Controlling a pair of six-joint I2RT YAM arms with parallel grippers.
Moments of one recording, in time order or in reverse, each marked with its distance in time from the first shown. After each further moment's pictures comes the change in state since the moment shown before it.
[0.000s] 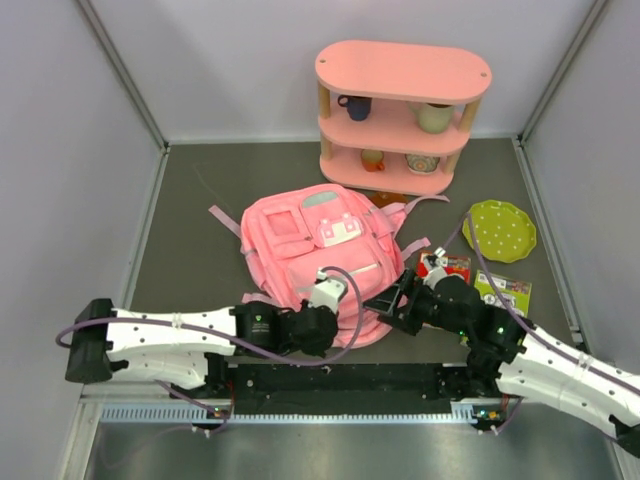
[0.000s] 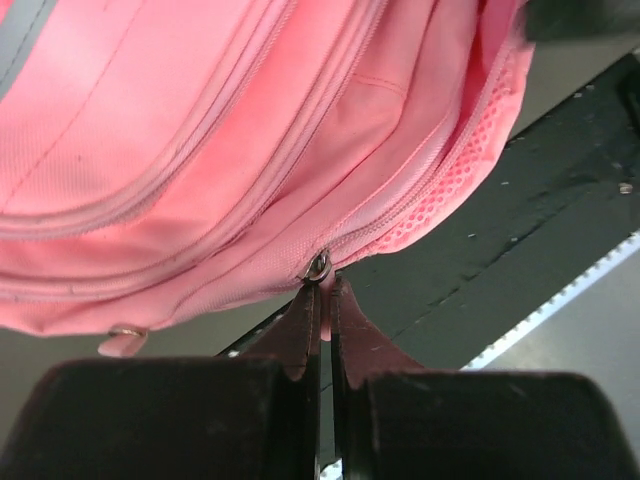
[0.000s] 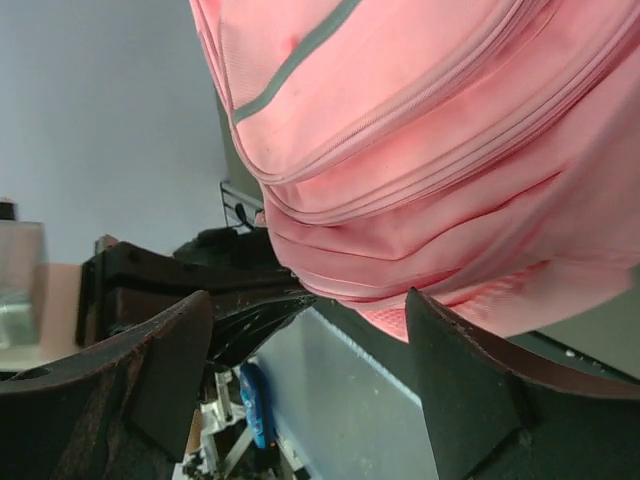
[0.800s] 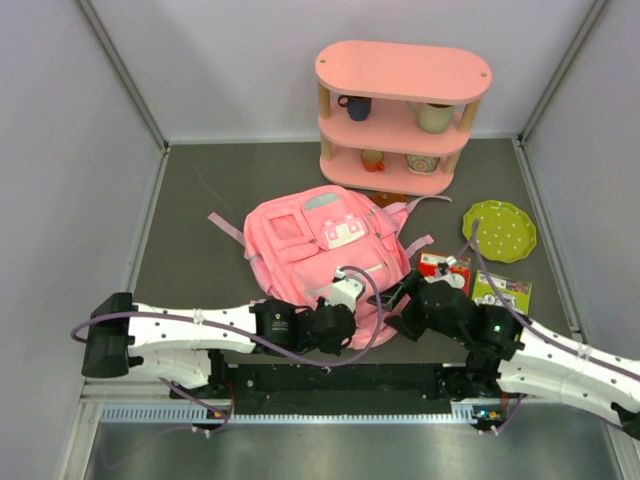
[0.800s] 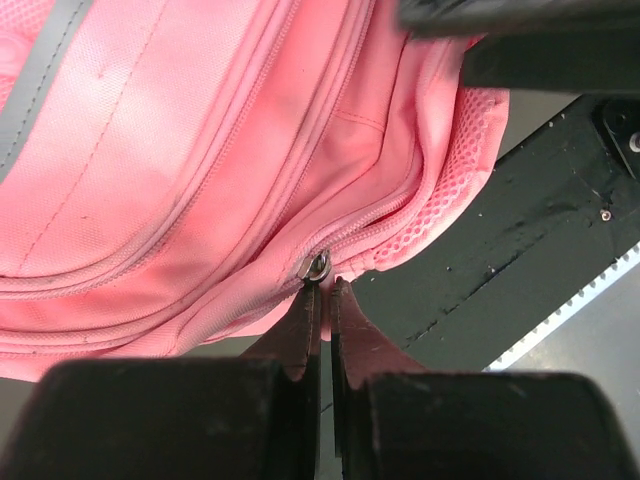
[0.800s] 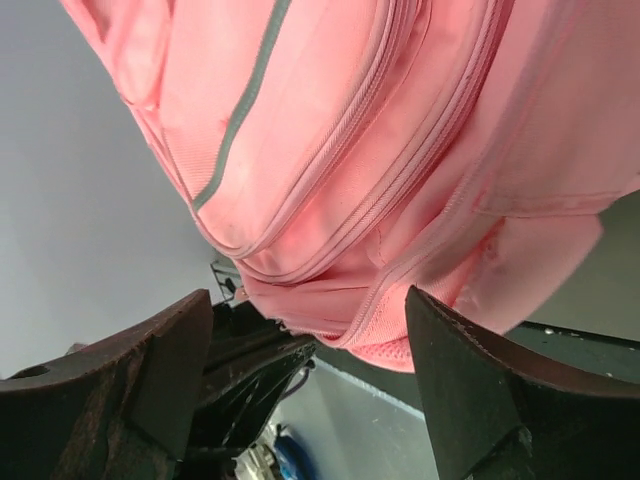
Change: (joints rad) left arm -0.002 0.153 0.100 0.077 0.003 0.065; right arm 0.136 0.113 0.051 -0.132 0.238 0.291
